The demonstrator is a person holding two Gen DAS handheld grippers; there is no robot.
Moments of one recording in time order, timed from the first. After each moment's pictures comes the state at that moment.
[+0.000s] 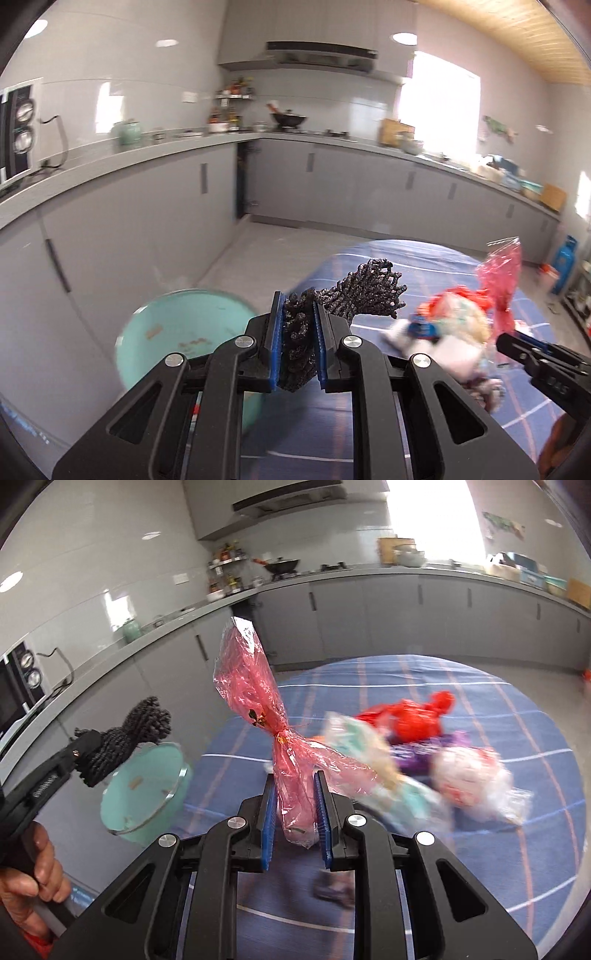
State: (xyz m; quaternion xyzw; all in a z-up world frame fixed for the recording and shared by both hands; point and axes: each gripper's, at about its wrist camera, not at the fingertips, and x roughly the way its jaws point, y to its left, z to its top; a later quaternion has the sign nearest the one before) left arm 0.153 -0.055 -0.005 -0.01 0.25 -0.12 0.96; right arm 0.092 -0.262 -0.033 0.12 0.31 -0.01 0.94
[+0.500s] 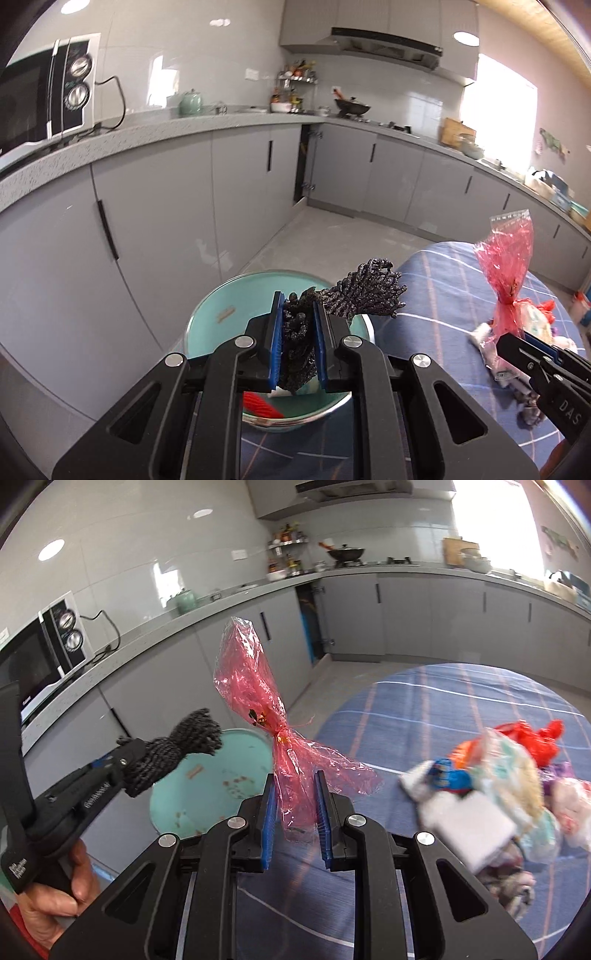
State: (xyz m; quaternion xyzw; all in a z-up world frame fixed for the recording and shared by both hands) left arm 0.183 0.026 -0.027 -0.05 0.29 -0.02 0.96; right arm 0.149 -0.161 -0.031 0.09 0.32 0.08 0.94
